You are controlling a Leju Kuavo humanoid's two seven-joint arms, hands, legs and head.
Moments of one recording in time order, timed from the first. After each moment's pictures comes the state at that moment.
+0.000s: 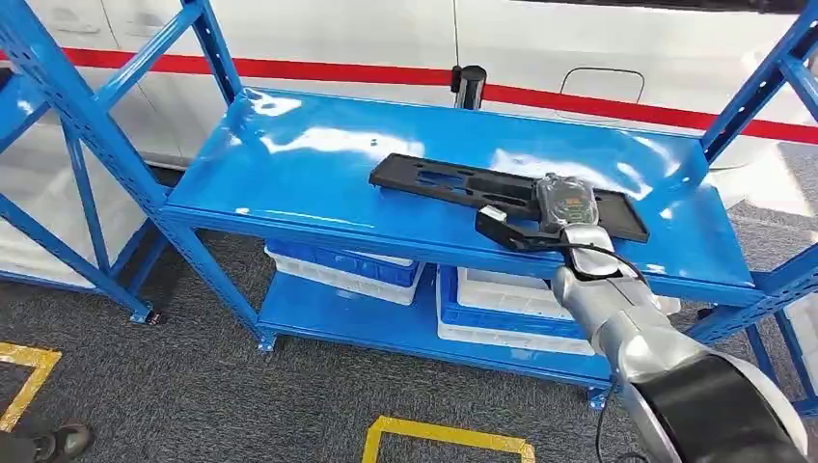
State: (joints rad) left arm -0.08 -0.11 0.15 -0.19 -0.19 0.36 -0.66; right arm -1.01 -0.04 0.56 -0.26 1.15 -0.41 0.09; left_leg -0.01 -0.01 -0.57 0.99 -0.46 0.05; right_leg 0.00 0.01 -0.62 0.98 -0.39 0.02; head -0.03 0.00
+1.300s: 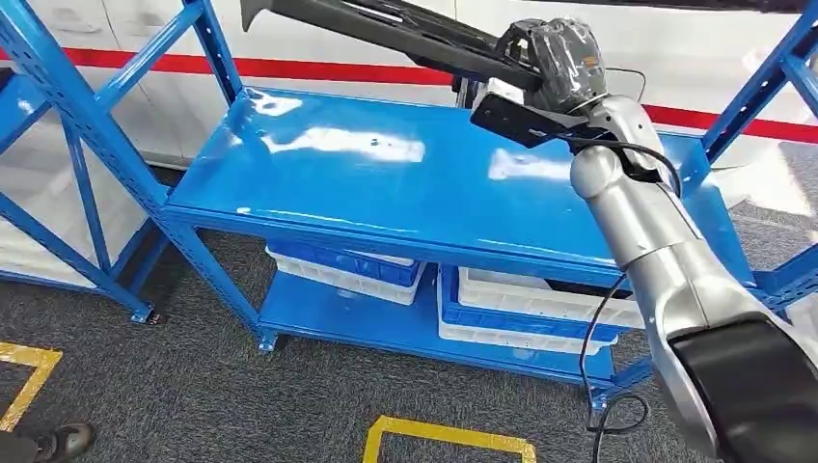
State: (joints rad) left arm -0.07 -0.11 0.22 -0.19 -0.23 0.41 -0.47; right arm -1.15 -0.10 0.54 -0.77 0.70 -0.23 -0.36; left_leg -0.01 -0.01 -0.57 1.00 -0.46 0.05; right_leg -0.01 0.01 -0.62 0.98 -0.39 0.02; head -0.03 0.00
